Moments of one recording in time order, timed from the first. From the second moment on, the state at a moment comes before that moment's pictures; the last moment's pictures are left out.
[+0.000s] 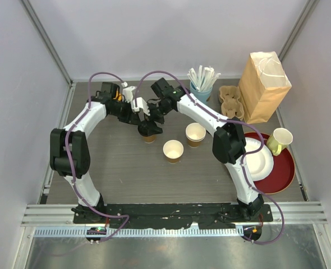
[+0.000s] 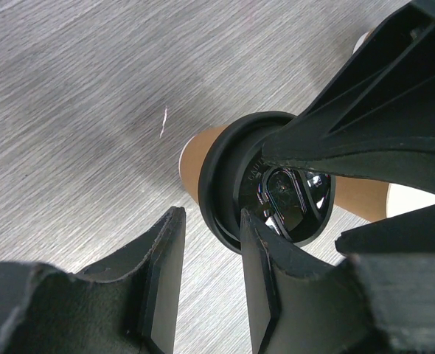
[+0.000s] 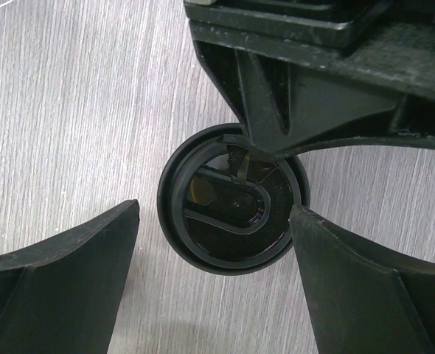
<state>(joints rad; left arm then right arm) -0.16 1.79 1.39 -0.61 0.61 0.14 0.70 2.25 2.13 -0.91 -0.65 -0.90</state>
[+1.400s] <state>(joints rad) -0.16 1.81 1.41 -0.61 0.62 0.15 0.74 2.01 1.55 -0.22 -0.57 -0.70</state>
